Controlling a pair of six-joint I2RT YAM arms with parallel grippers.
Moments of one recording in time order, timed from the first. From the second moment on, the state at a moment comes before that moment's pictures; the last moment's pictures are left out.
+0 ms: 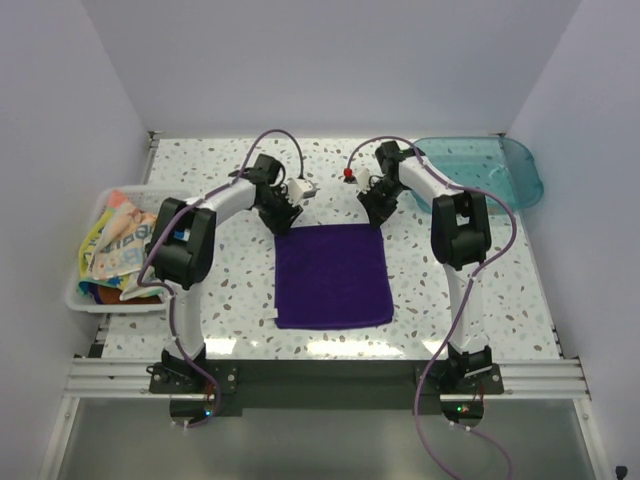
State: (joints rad) left arm -0.34 2.08 1.50 -0.62 0.33 0.56; right arm 0.28 2.31 1.90 -1.03 -0.37 -0.60
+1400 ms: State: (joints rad) left arm -0.34 1.85 1.40 -0.50 0.09 0.45; right arm 0.37 2.00 1.69 -0.75 -0.14 -0.49
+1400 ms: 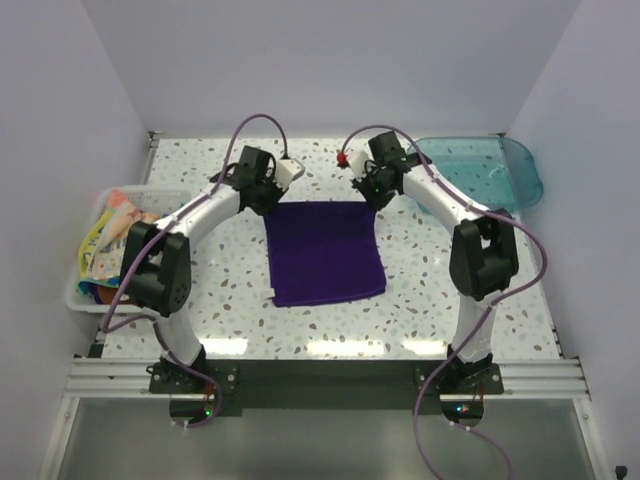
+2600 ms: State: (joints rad) left arm -0.51 1.35 0.79 -0.48 0.09 -0.34; right arm 0.45 1.49 0.96 -0.58 -0.08 -0.01
